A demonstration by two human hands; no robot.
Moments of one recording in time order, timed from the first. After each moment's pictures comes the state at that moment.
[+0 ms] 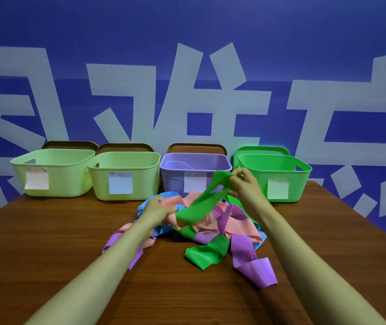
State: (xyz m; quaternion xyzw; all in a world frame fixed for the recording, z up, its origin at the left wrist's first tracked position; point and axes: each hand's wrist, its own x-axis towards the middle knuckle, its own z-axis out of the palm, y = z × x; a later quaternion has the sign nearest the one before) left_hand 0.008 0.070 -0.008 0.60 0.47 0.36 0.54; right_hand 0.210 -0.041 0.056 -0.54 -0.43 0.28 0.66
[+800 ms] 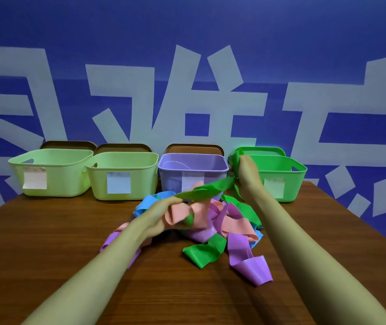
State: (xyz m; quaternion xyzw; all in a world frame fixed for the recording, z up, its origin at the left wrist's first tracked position) left_hand 0.011 0.031 0.019 0.52 0.33 0.30 0.72; right_hand 0.206 -0.031 0.098 -0.55 -0.32 0.29 0.72
